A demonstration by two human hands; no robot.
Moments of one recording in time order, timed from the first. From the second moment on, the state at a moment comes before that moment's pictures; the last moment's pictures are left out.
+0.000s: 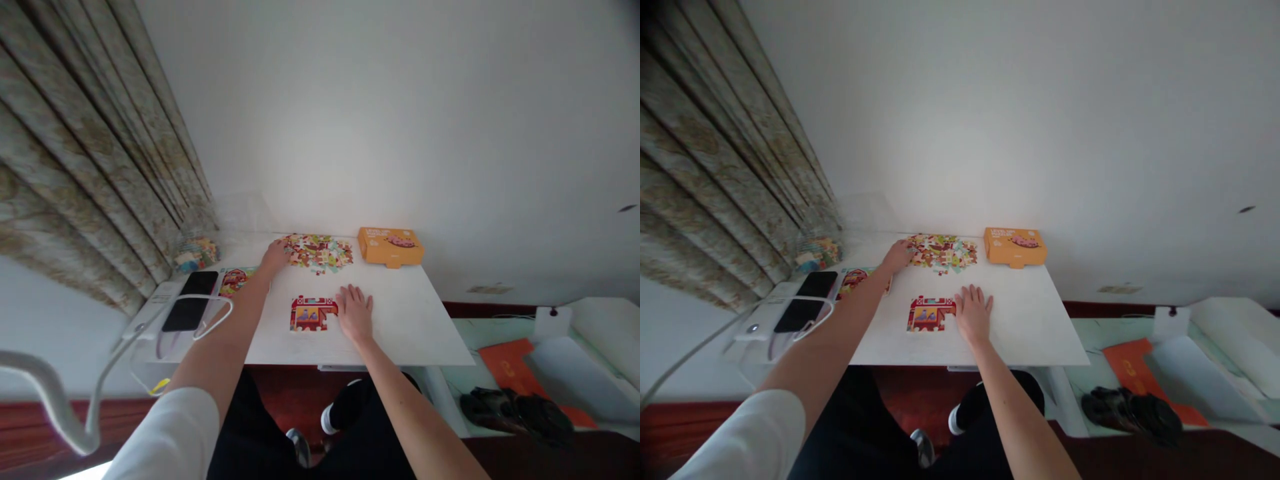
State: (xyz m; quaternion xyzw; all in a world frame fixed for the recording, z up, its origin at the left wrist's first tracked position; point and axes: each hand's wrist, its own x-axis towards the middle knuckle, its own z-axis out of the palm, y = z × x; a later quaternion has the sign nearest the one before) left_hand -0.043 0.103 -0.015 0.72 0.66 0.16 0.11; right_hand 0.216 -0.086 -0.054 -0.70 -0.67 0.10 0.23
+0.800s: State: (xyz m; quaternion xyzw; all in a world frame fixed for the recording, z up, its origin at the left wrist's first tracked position) left_hand -0.058 0.115 -0.014 0.77 0.63 0.07 0.08; right_hand 0.209 -0.092 -0.035 -0.72 -0.67 0.09 0.13
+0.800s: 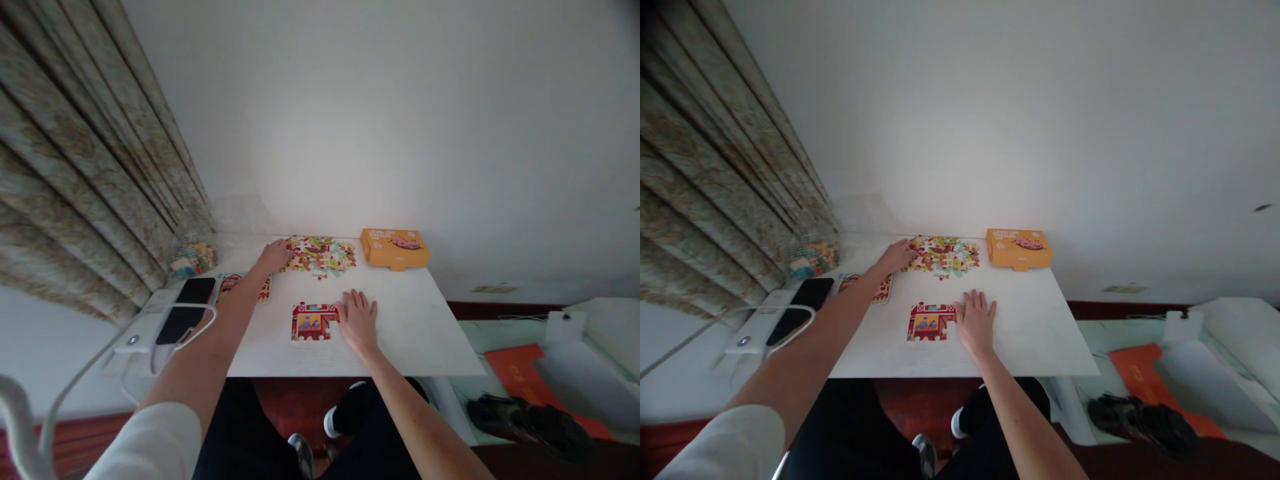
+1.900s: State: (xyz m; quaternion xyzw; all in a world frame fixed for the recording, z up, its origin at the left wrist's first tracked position) left_hand 0.107 0.125 0.007 0.73 0.66 0.13 0.13; right_hand 0.209 -0.088 -0.039 -0.72 -0.67 0.09 0.14
